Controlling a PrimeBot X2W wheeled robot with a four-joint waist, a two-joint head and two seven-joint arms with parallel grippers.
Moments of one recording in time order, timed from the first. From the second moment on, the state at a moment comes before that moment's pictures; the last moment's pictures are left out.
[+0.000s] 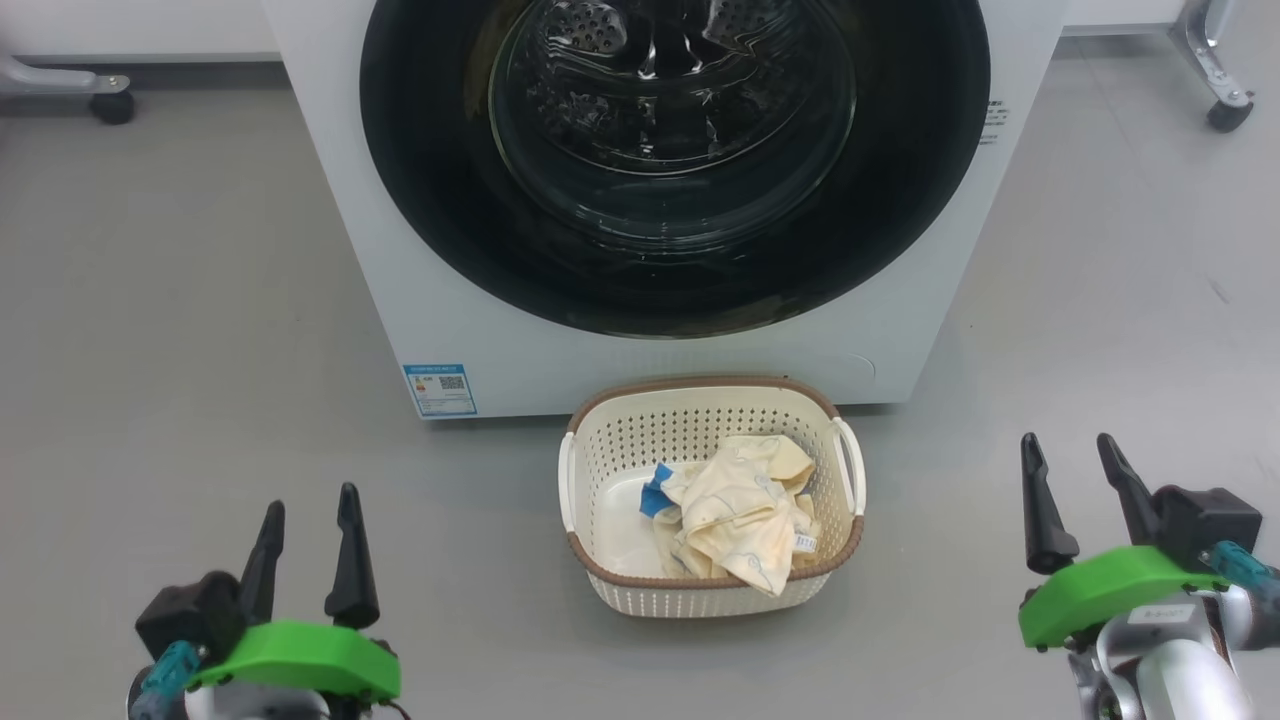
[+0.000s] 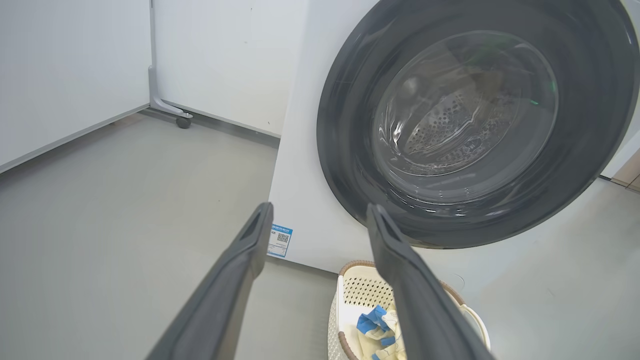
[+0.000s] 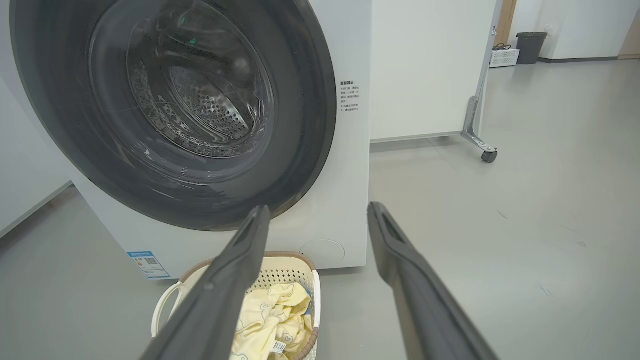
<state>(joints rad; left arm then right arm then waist) -0.10 0.05 -0.07 0.30 -0.38 -0.12 -0.20 -0.07 -0.04 -0.07 0.31 0.15 0.13 -0.20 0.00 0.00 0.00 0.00</state>
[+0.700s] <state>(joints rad) -0.13 0.05 -0.10 0.33 -0.19 -0.13 -0.25 -0.09 -0.04 -0.04 0.31 -0.07 0.13 -0.25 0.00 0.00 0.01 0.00</state>
